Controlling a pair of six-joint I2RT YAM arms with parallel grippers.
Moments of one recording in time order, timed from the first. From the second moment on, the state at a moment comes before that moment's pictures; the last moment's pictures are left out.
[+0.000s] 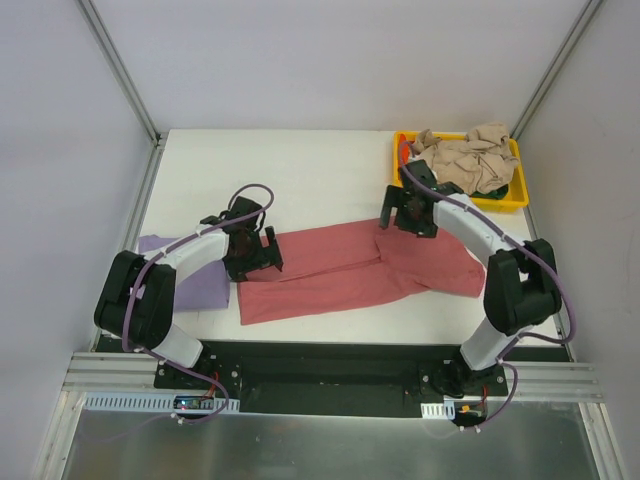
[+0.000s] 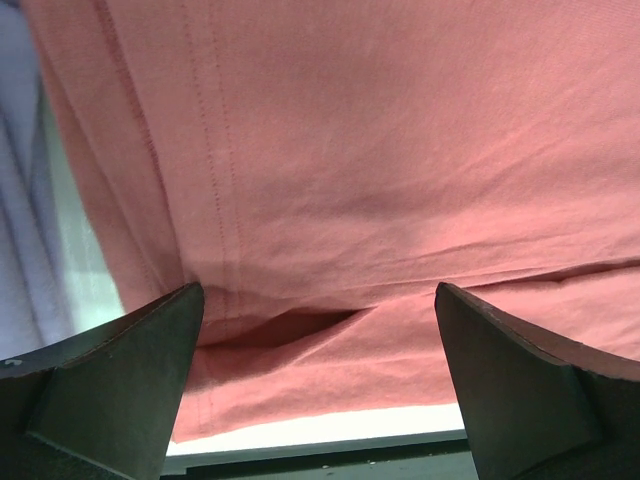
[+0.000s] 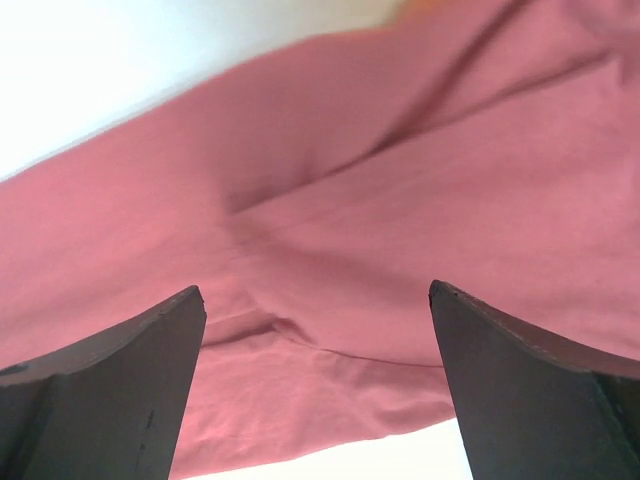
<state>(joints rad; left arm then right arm) -0.36 1.52 0.86 -0.58 0.09 -0.69 0.42 1.69 1.28 -0.69 0.16 0.50</state>
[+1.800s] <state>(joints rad) -0.78 1.36 0.72 -0.68 0.21 -0.84 0.62 2.26 2.13 -1.01 -0.15 0.24</state>
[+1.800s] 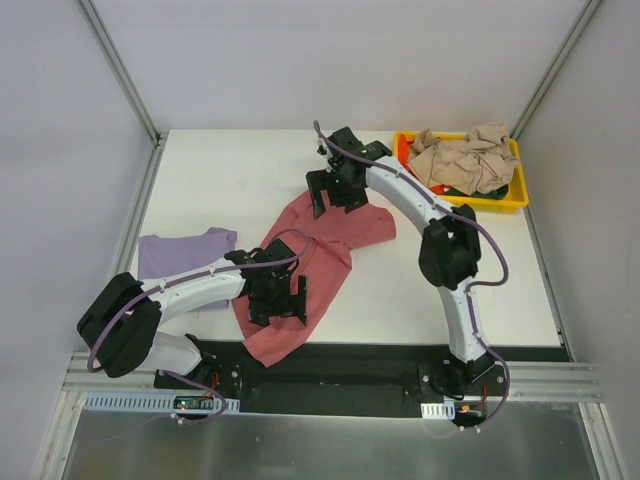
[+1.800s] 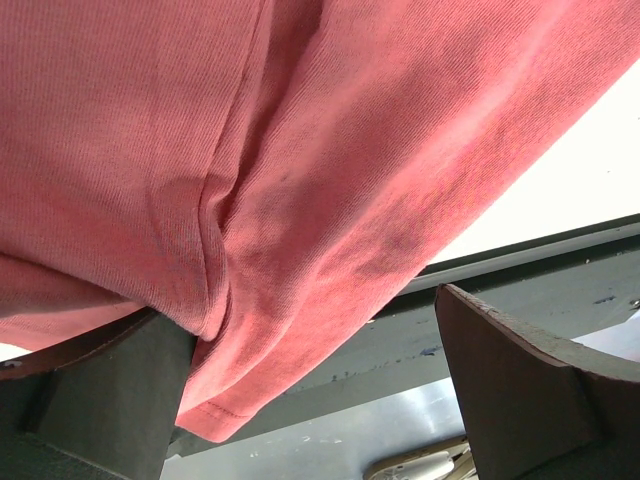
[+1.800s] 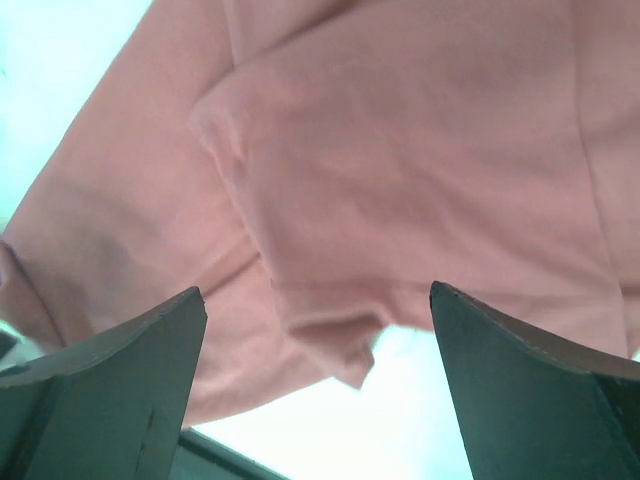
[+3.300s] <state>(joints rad) -0.58 1.38 1.08 -0.74 -0.03 -0.65 0.51 2.03 1.95 -1.05 -0.24 0.28</state>
